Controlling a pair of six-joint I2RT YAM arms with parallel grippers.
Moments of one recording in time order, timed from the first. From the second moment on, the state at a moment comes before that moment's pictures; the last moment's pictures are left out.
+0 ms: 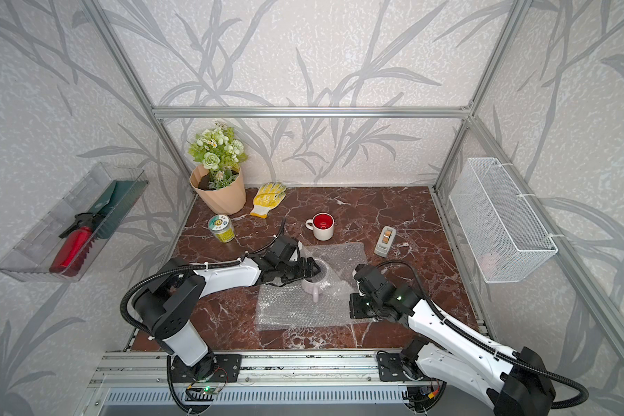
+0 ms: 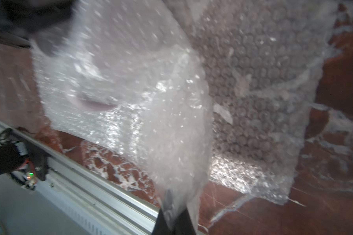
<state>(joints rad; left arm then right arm) -0.69 1.71 0.88 -0.07 0.27 -0.84 0.75 0.92 0.62 -0.71 -0.19 0.68</state>
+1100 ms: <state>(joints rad) -0.68 1.67 0.86 -0.11 0.25 -0.82 0.75 1.42 0.82 -0.04 -0.22 0.81</state>
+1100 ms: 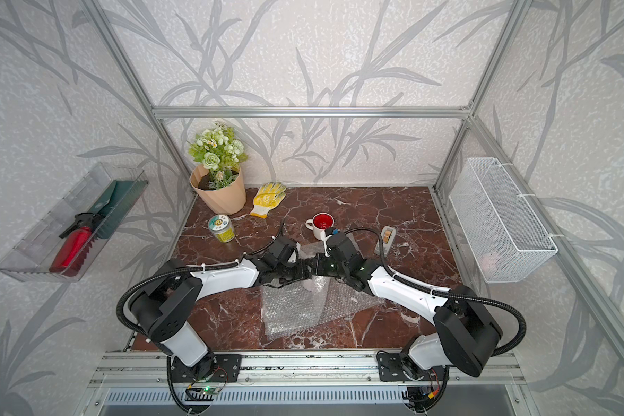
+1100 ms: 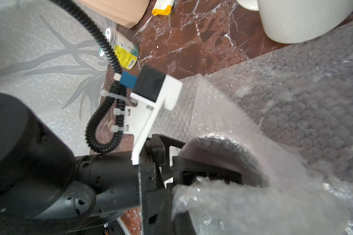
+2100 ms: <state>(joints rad) -0.67 1.26 0.68 -0.21 0.09 -0.78 0.73 1.62 0.84 0.17 -0.30 0.89</state>
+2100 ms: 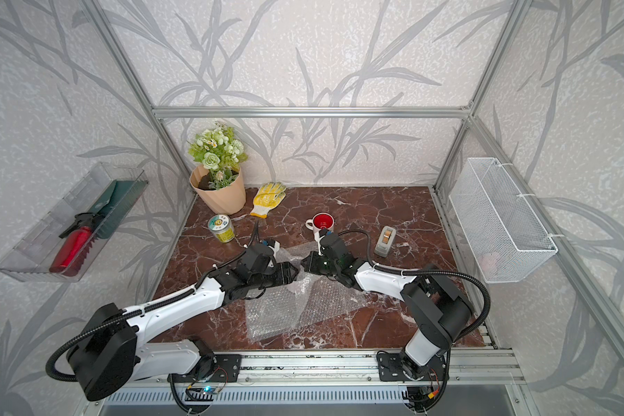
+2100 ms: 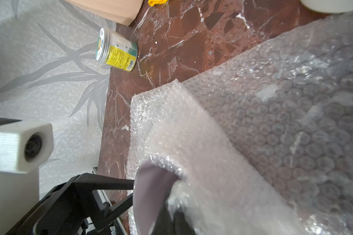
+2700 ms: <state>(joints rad) -0.66 1.14 0.59 -0.21 0.07 -0.78 0.78 1.81 1.07 0.02 -0.37 0.87</state>
